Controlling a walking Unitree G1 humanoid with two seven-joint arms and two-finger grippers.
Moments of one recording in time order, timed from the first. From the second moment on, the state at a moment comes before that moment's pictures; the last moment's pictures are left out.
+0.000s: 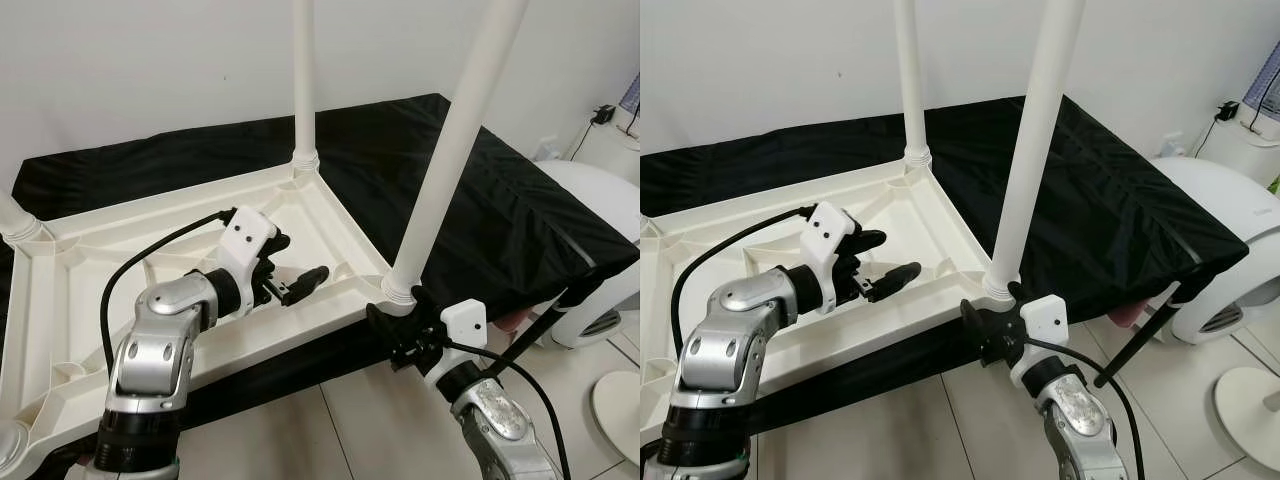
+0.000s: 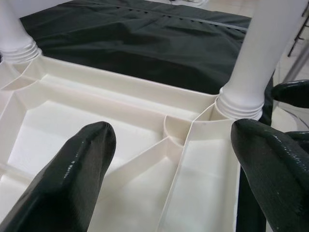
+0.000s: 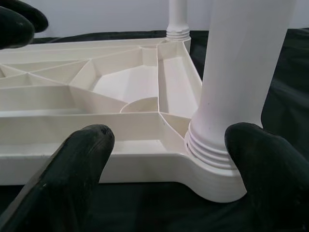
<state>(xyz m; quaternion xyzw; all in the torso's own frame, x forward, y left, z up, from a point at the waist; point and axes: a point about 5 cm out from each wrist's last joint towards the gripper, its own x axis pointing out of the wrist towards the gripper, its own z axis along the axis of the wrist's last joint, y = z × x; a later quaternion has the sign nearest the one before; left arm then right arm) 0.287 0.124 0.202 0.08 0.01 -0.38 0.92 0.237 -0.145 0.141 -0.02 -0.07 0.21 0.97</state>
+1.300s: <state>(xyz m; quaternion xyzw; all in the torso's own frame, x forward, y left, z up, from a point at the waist) 0.237 0.169 0.156 0.08 -0.14 0.00 0.99 0.237 -0.132 0.131 -0.03 -0.08 0.24 0.97</state>
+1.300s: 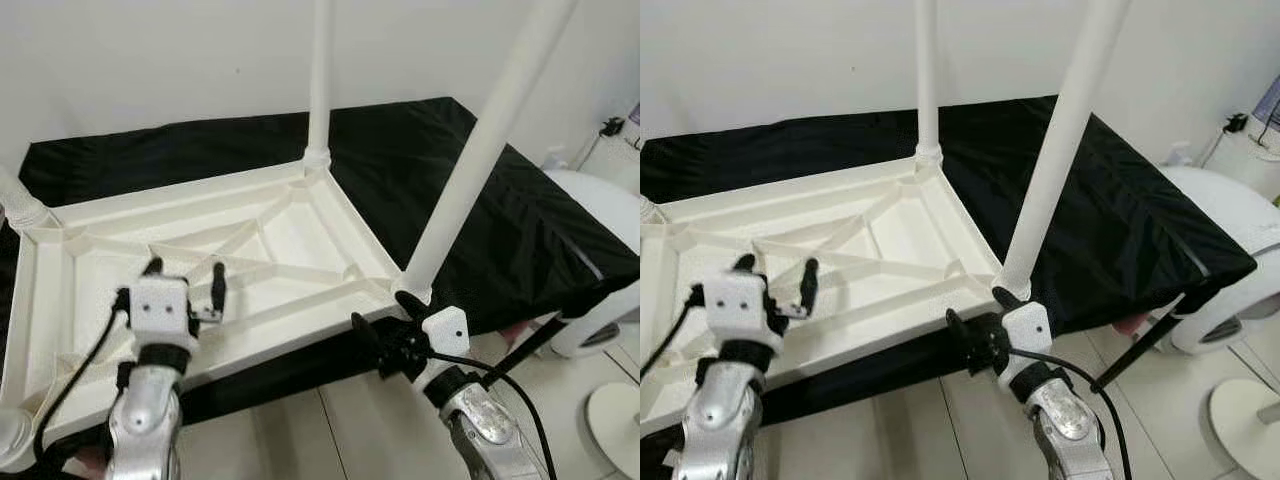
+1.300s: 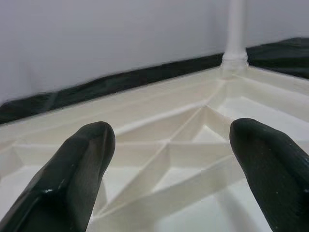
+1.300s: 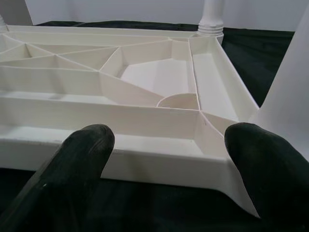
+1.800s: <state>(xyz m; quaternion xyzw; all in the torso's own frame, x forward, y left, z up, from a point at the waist) 0.205 0.178 0.143 0.12 -0.12 -0.06 0.98 0.225 -0.148 0.118 -0.06 -0.05 0.22 0.97</state>
